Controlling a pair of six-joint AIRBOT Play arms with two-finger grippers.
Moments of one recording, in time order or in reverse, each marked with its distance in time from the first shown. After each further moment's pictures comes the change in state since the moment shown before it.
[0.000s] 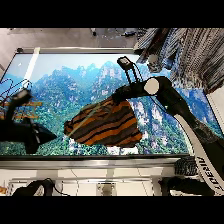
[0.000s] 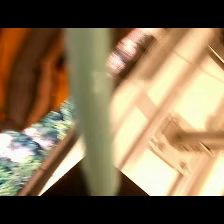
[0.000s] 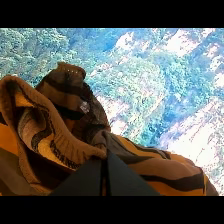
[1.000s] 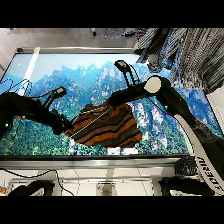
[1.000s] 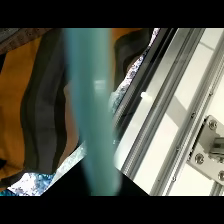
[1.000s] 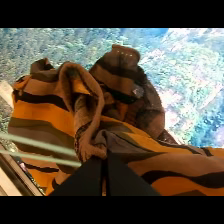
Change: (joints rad) left arm -0.170 -0.344 -0.001 0.039 -0.257 0.132; right arm 0.000 0.000 0.000 0.192 0.108 -0.032
